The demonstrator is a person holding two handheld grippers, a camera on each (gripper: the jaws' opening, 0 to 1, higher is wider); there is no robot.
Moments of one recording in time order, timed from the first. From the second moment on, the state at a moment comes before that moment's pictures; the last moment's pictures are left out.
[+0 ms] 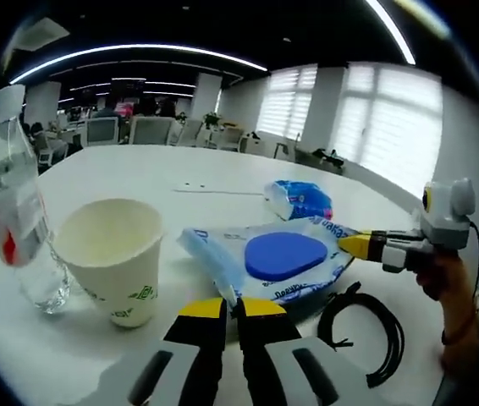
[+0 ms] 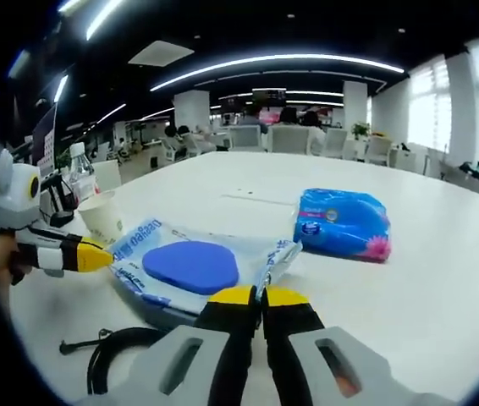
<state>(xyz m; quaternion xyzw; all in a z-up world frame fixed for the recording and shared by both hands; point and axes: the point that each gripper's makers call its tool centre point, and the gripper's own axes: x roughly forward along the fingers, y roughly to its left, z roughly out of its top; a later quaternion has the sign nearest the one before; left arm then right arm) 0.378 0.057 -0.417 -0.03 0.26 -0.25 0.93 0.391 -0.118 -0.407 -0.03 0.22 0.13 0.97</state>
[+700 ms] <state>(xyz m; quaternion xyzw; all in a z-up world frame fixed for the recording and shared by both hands) 0.374 0.057 -0.430 -0.02 0.29 -0.26 0.92 0.389 -0.119 -0.425 -0.05 0.23 0.14 0.96</state>
